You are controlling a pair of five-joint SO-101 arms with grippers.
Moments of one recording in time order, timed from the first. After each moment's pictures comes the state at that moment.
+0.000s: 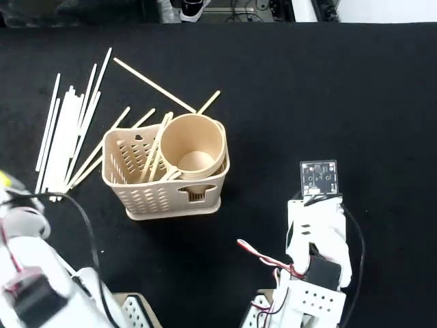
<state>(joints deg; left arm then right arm) -47.3 -89.4 57.5 52.7 15.2 17.4 -103.1 96.7 54.6 18.9</state>
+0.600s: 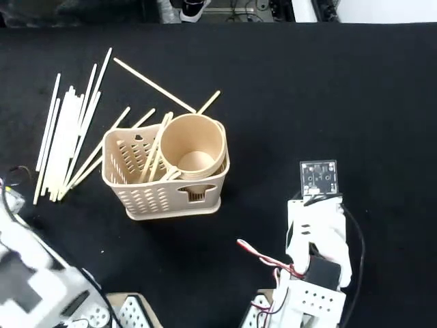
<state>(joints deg) -56.4 -8.7 41.0 46.7 9.9 17.4 -103.1 96.7 54.6 18.9</state>
